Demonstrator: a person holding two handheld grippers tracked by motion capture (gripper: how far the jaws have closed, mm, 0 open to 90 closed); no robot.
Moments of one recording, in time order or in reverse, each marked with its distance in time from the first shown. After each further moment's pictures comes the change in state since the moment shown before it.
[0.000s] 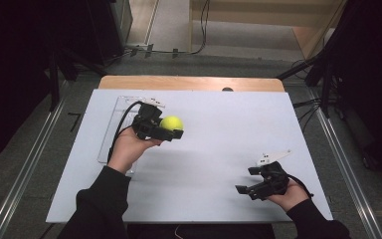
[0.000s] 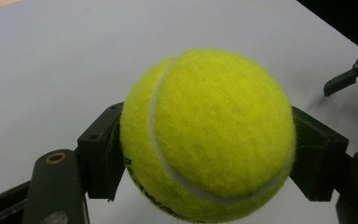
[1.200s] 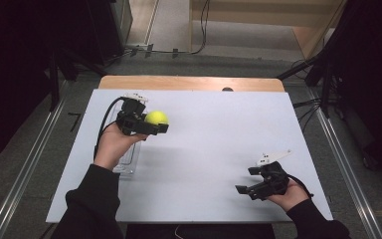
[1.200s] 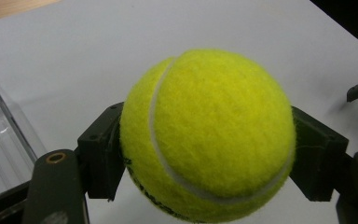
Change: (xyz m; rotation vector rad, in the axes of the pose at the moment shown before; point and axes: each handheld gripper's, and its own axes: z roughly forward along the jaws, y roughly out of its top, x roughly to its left) left arm 0.028 -0.007 -0.026 -0.013 0.051 -0.060; right arm 0.000 0.000 0.000 0.002 -0.001 0.003
